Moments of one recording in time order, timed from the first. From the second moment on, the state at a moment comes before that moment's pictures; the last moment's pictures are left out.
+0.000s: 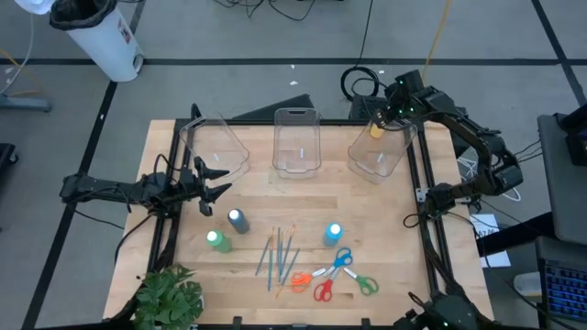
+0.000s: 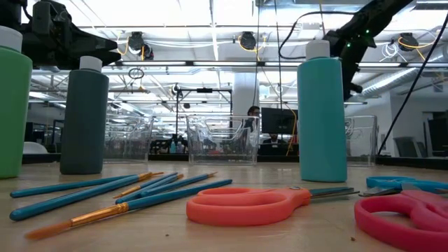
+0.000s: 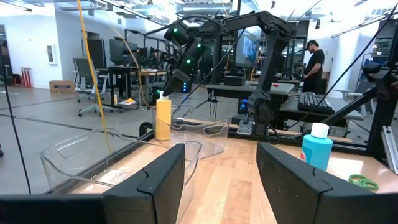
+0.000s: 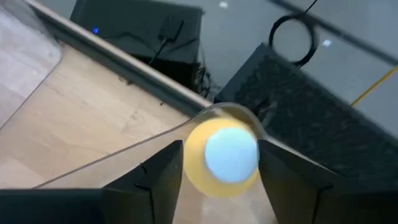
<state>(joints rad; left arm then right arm) -0.08 0.20 0.02 0.34 -0.32 0.00 -1.11 1.34 1.08 -0.63 0.00 -0.09</state>
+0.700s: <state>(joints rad) -0.08 0.20 0.02 0.34 -0.32 0.00 -0.92 1.01 1.08 -0.62 -0.14 -0.25</state>
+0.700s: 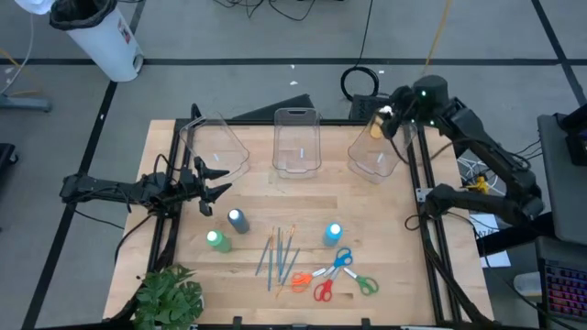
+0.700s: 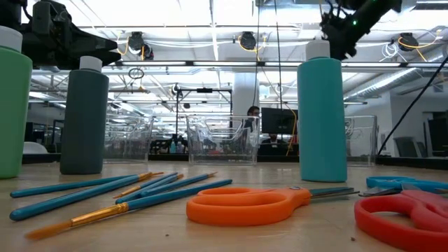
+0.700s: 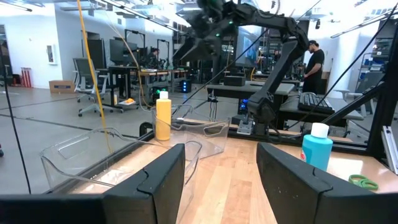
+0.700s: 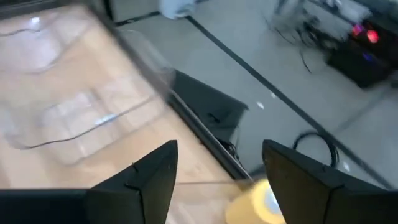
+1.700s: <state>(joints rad) -0.08 0.20 0.02 0.34 -0.32 0.00 -0.27 0.99 1.08 -0.62 -0.14 -0.21</state>
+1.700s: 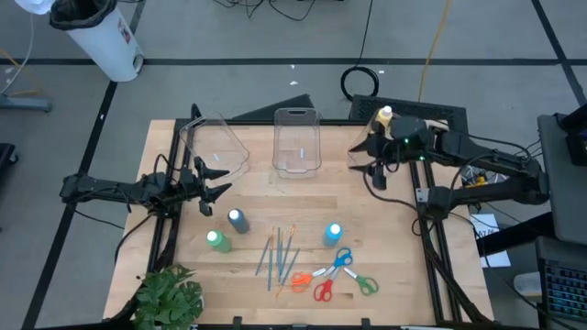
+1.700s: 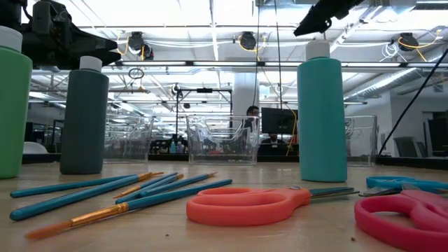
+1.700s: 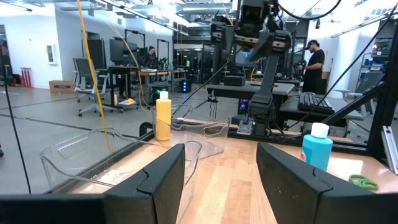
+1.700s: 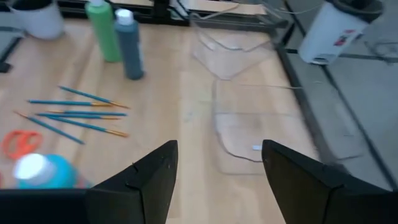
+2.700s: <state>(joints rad) -0.08 0.20 0.02 0.34 -0.32 0.00 -0.20 1.14 1.09 -1.09 -0.14 0.07</state>
